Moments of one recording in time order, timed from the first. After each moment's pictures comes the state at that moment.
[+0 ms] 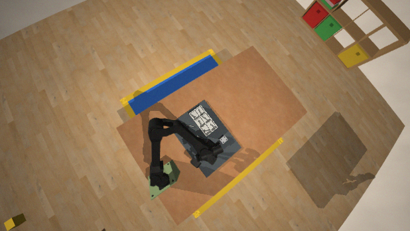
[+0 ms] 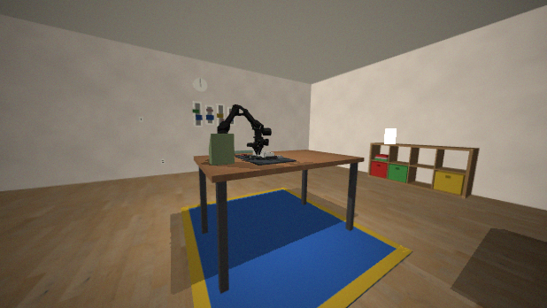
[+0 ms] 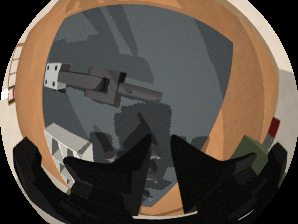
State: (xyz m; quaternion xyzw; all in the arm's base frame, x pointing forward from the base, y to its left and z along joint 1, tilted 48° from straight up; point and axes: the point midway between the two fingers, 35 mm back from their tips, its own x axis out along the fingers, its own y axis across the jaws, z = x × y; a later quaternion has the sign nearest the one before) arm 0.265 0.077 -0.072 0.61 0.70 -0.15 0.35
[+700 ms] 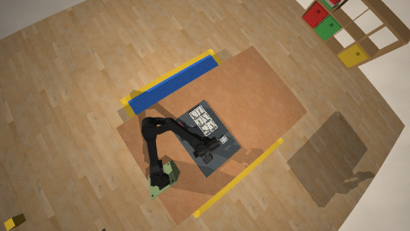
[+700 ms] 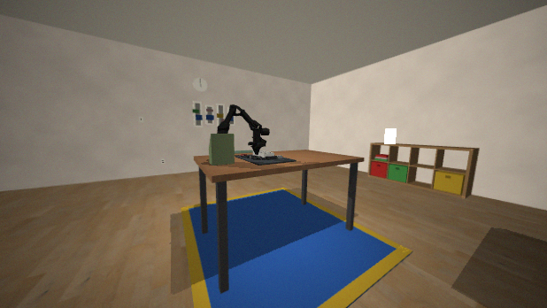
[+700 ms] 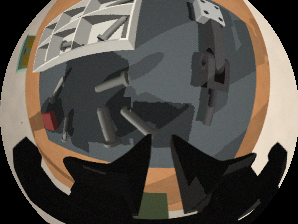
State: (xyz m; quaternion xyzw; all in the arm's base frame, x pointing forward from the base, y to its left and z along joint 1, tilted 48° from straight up) arm 0.265 0.096 -0.051 0.25 0.64 0.32 0.66
